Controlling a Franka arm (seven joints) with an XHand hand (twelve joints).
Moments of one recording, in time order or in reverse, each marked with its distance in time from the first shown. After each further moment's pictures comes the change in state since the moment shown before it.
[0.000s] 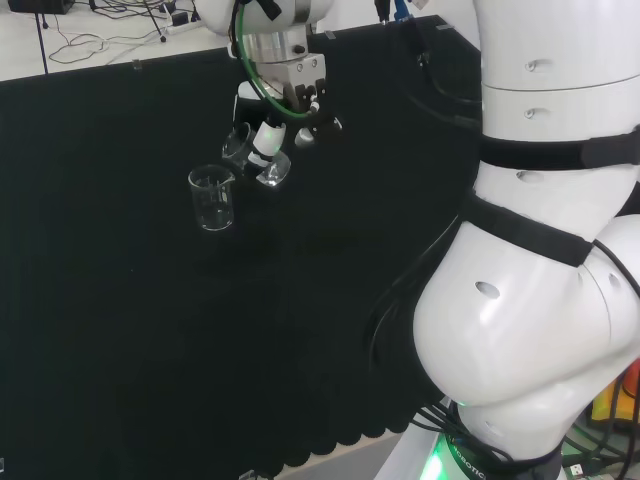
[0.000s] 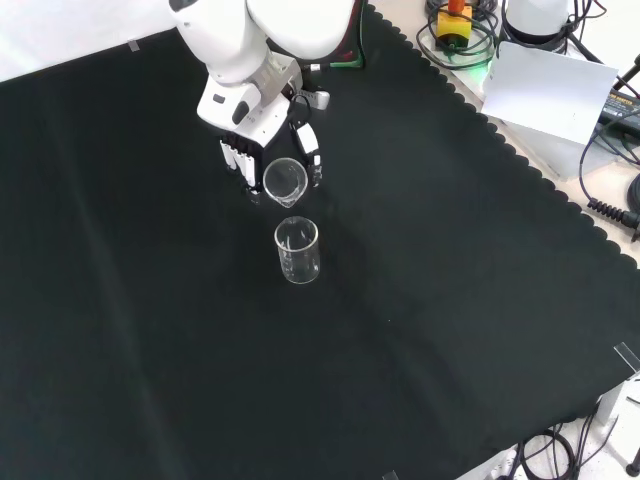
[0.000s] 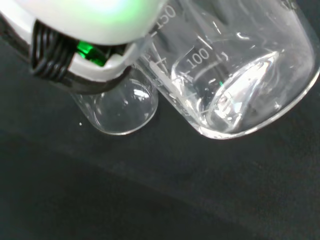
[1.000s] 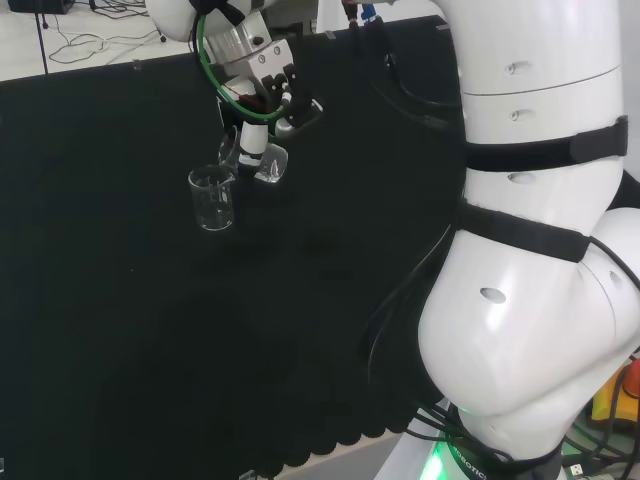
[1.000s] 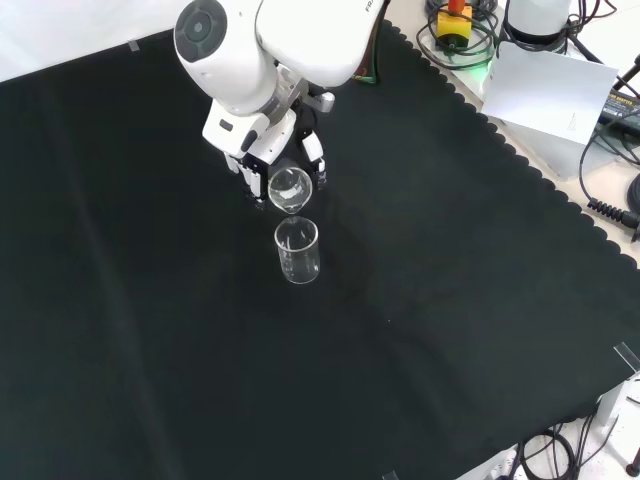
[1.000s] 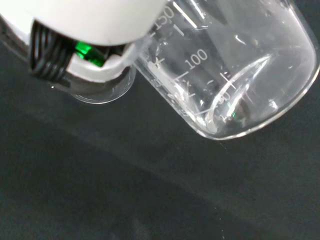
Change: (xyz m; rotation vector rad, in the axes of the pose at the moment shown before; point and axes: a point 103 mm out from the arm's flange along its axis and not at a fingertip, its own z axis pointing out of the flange) arm 0.021 0.006 -0.018 0.157 -0.193 0.059
